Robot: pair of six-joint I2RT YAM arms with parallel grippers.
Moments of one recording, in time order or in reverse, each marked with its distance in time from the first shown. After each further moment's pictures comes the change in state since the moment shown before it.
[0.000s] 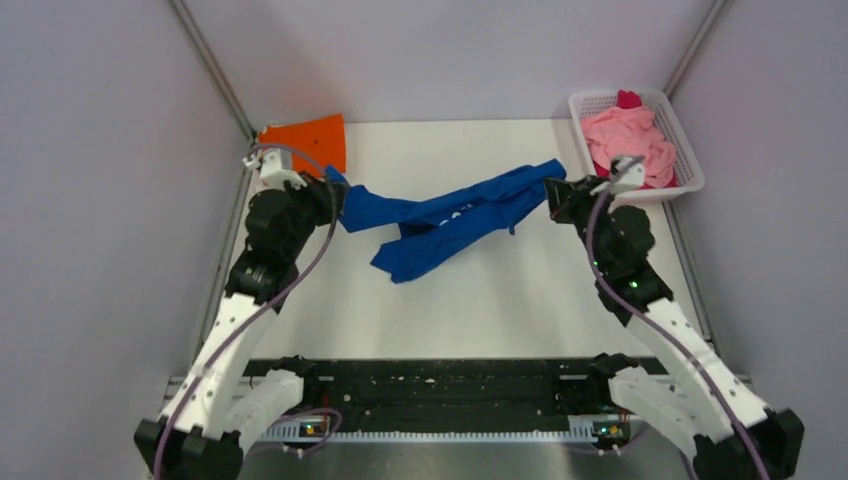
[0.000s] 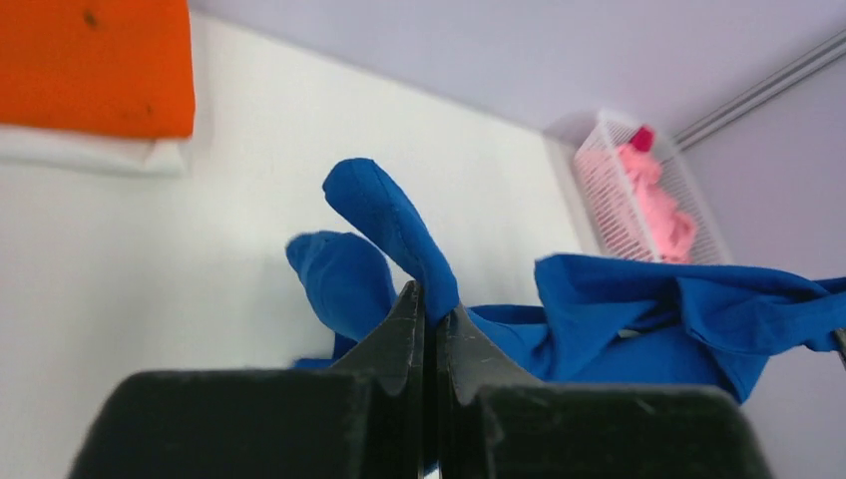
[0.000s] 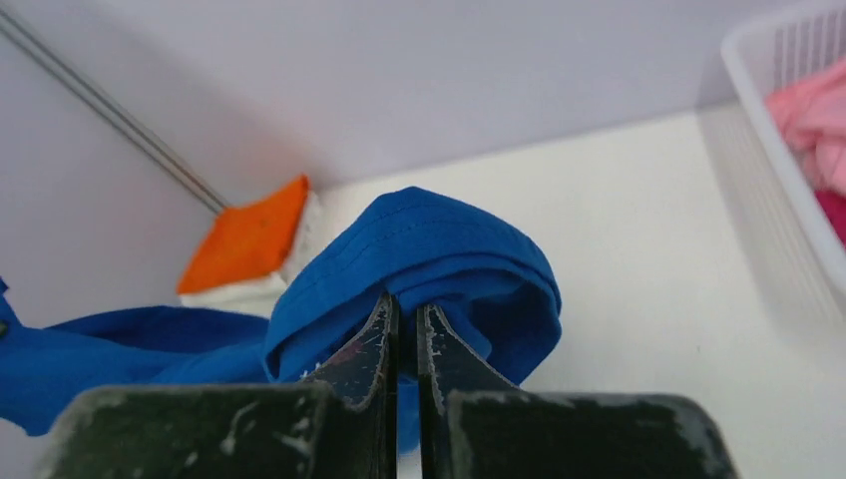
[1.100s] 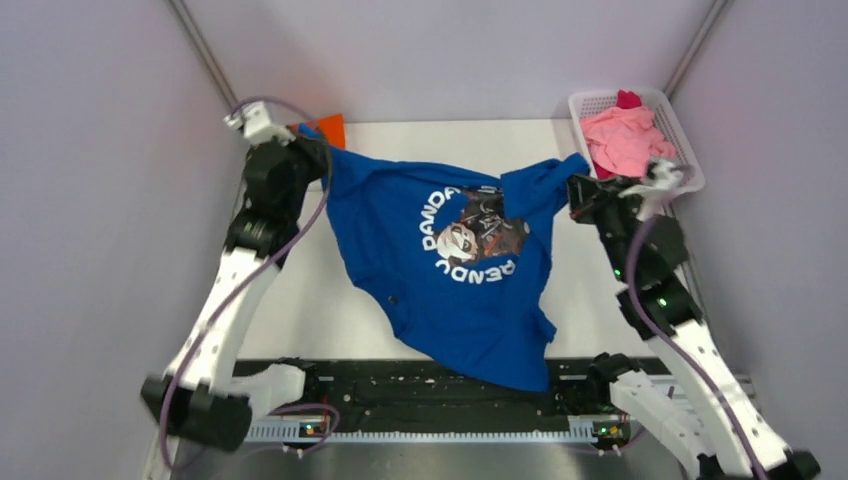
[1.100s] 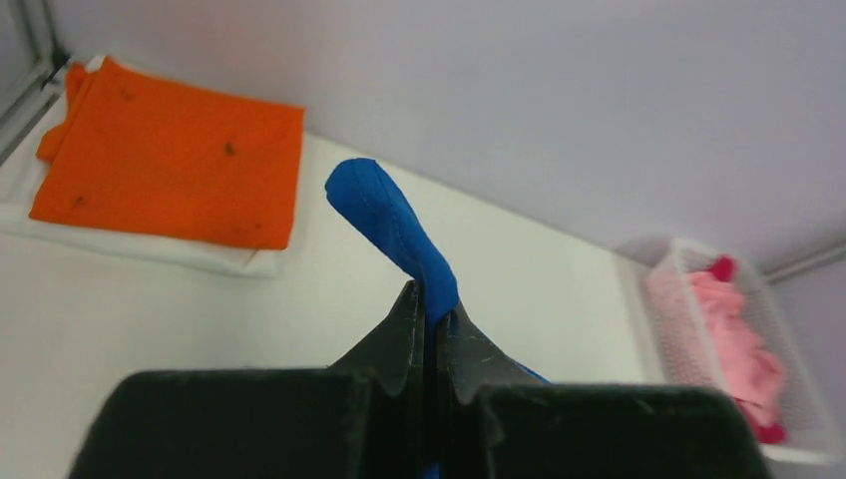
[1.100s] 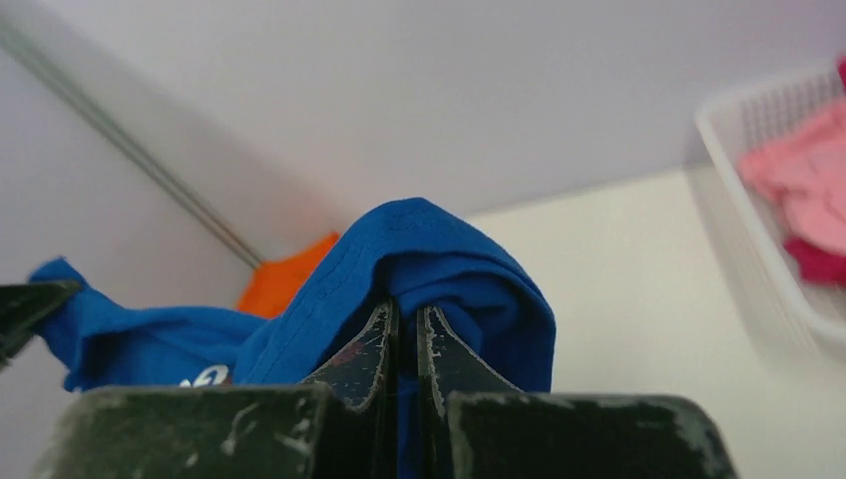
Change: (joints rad) left arm 0.011 0.014 0.255 -0.039 -0.238 0.057; right arm 0.000 -0.299 0.142 -0.158 -0.007 0.011
